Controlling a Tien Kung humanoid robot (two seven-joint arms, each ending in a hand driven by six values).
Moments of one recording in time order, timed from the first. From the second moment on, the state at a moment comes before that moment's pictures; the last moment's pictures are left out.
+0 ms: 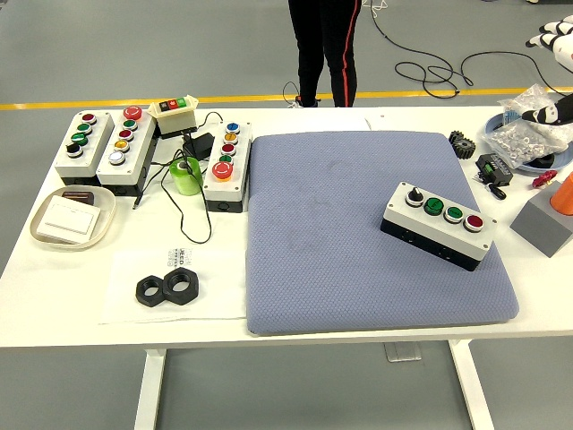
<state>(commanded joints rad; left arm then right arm) 0.06 0.12 -1.12 -0.18 1.26 -0.07 0.11 0.90 -0.84 0.84 1.50 -2.27 0.31 -0.08</state>
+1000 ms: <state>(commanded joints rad) 0.04 0.12 -1.08 -0.18 1.22 -0.07 0.10 0.77 -0.70 0.76 1.50 -2.27 0.28 -0.10</state>
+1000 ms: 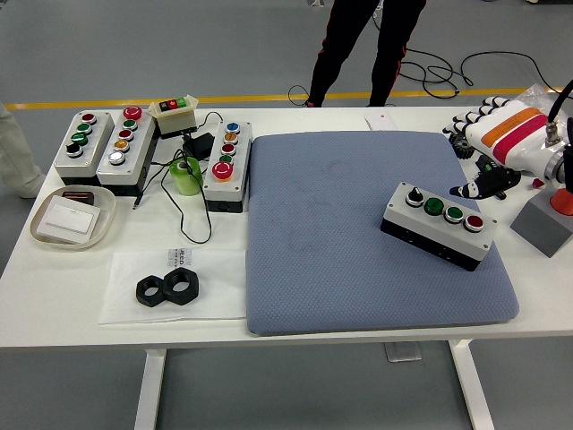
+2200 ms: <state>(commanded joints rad) 0.05 0.12 -1.06 -0.18 1.22 -0.07 0.09 0.69 -0.59 0.71 1.40 -2.27 0.25 -0.11</state>
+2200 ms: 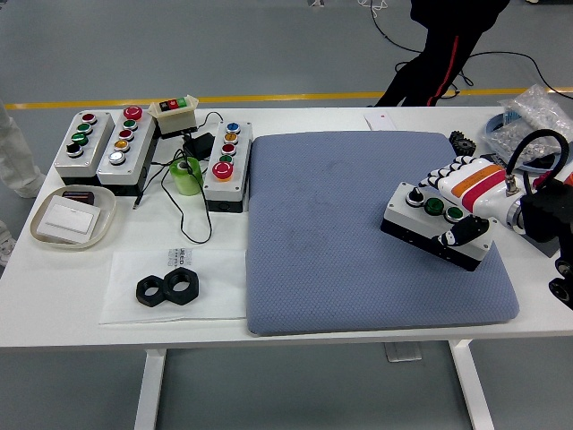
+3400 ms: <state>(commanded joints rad) 0.05 0.12 -1.01 -0.18 1.17 -0.07 0.08 0.68 -0.51 0.73 1.29 -2.27 0.26 -0.15</state>
